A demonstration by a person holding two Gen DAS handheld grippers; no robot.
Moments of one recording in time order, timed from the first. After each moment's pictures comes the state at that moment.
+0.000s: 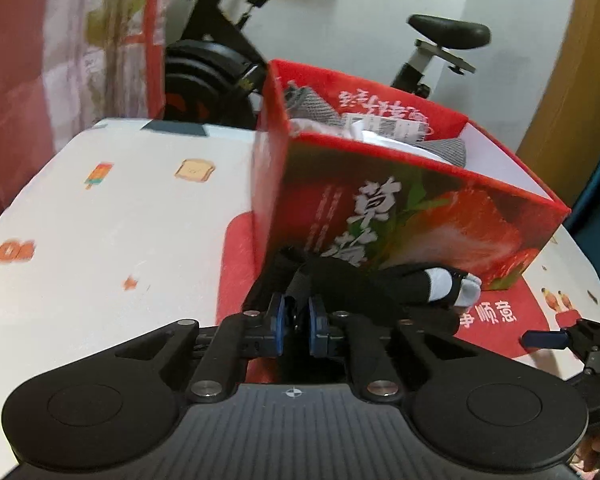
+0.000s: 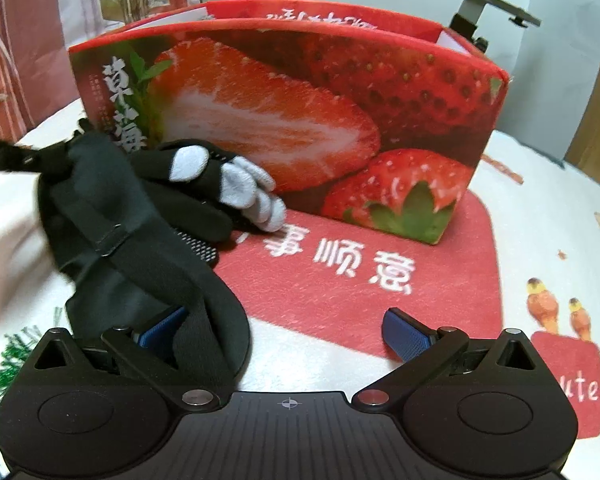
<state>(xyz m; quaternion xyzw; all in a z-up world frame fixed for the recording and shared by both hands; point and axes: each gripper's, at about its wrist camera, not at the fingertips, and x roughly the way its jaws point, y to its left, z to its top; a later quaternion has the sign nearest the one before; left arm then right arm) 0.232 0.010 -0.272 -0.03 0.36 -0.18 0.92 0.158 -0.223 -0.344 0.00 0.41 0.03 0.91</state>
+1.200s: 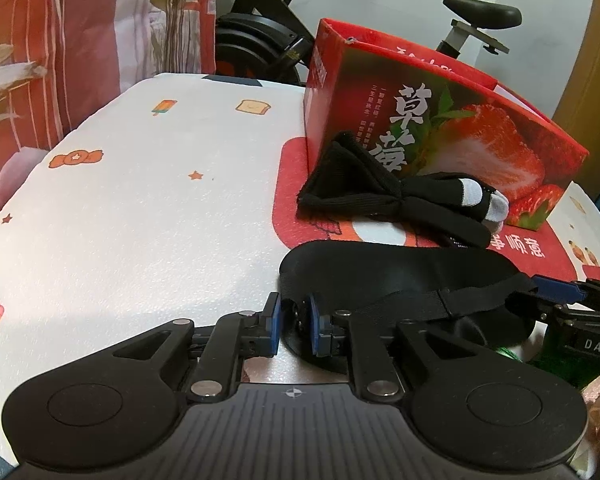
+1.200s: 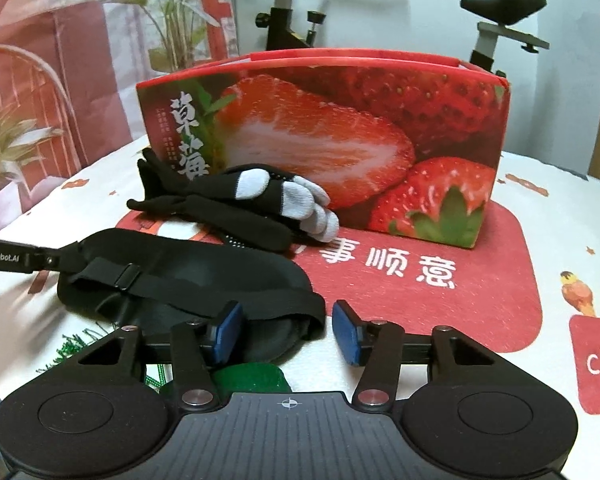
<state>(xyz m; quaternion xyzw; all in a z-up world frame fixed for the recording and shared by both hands) 0.168 0.036 -0.301 -0.02 0.38 -0.12 0.92 0.117 -0.216 -0.352 0.04 0.32 0.10 0.94</state>
